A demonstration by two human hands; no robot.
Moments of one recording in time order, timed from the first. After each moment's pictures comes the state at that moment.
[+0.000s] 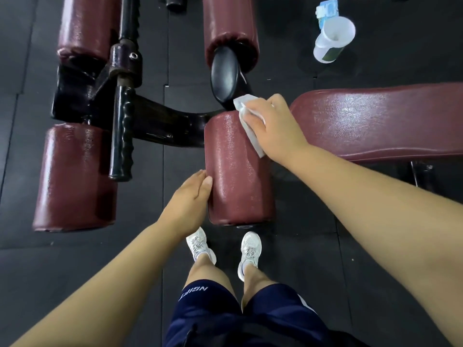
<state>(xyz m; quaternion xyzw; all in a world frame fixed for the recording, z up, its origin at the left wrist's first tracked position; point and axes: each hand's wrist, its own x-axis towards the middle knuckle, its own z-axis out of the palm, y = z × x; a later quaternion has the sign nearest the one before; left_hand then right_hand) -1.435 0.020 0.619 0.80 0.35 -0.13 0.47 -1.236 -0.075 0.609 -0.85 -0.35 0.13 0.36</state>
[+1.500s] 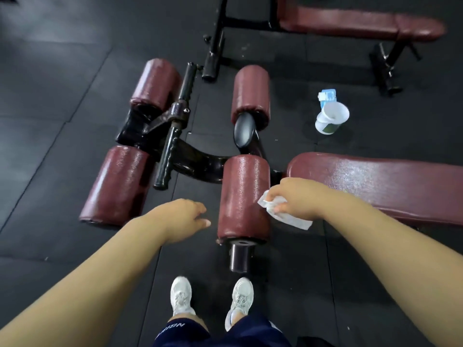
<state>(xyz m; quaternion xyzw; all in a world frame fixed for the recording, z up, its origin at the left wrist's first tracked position) -1.462 0.047 0.700 0.89 0.24 -0.33 0.21 -1.258 -0.133 0.700 -0.79 -0.50 0.34 -0.07</state>
